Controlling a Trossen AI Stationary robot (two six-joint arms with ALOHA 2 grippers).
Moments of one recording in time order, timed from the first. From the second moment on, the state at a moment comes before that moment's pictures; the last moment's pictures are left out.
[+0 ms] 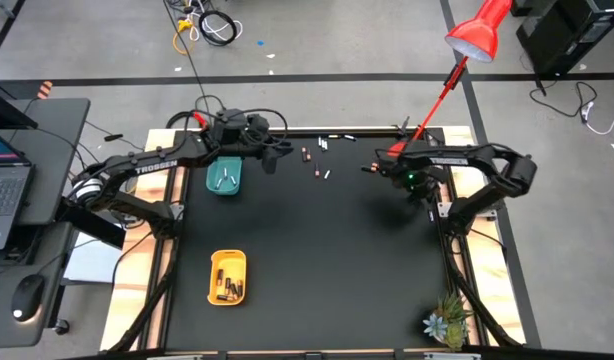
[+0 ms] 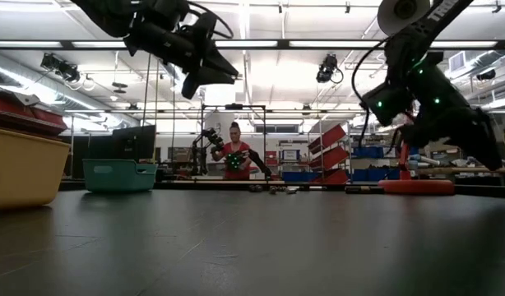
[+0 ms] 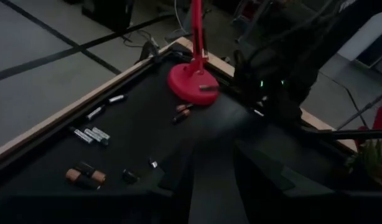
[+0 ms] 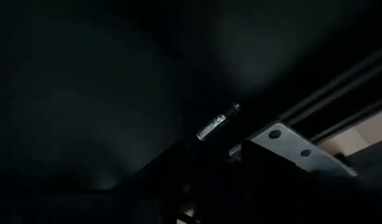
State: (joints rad) left arm 0.54 1.32 0.93 0.06 0.28 -0.33; right arm -0.57 1.53 0.80 -1.35 -0.02 0.29
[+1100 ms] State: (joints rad) left arm 0.54 1.32 0.93 0.06 0.32 -0.37; right arm -0.61 1.77 0.80 -1.28 -0.06 0.07
